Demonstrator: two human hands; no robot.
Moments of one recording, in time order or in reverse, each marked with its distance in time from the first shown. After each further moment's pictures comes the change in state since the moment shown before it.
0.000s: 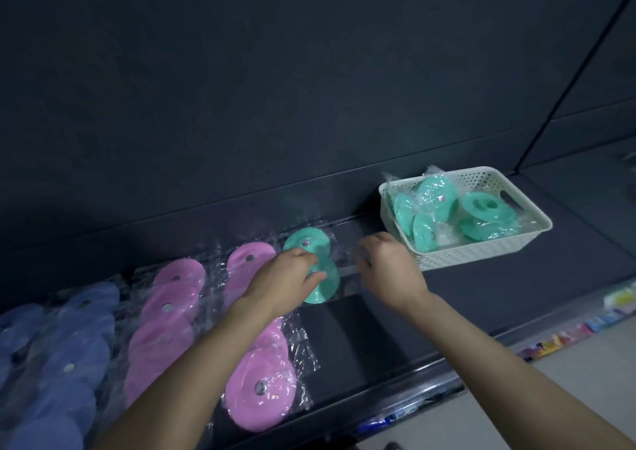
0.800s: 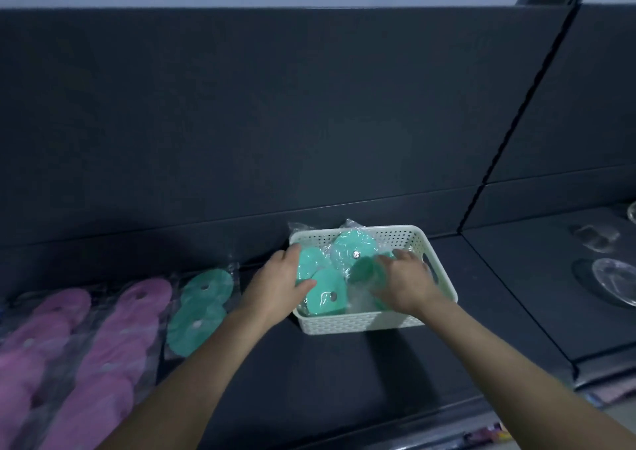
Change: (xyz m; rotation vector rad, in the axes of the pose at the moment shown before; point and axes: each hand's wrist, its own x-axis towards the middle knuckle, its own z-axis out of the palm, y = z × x) left_hand 0.119 0.161 0.021 -0.196 0.203 -0.218; right_hand 0.079 0.211 -0.107 -0.315 -0.270 0.092
